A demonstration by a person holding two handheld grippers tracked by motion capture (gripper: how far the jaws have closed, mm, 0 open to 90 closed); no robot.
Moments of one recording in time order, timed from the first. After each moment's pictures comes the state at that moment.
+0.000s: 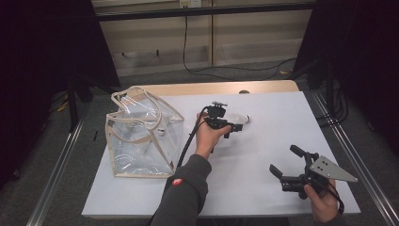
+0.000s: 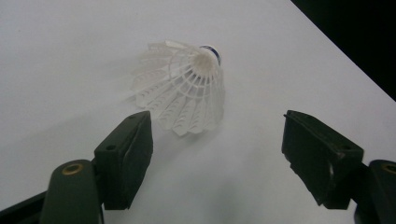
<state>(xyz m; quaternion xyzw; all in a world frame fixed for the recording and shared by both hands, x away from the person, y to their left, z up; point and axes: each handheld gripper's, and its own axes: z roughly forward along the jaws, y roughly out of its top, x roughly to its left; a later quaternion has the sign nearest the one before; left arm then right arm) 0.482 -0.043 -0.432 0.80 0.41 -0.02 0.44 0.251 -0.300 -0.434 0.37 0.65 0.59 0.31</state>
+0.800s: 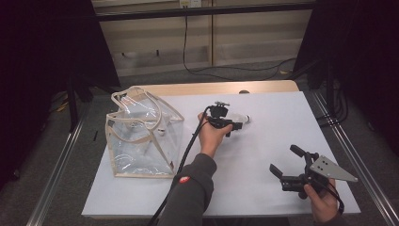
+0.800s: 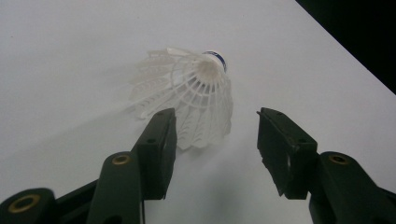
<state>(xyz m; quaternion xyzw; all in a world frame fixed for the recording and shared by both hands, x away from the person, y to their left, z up) 0.487 -0.053 -0.439 0.80 0.41 -0.01 0.43 0.252 -0.300 -0.434 0.37 0.65 0.59 0.30</state>
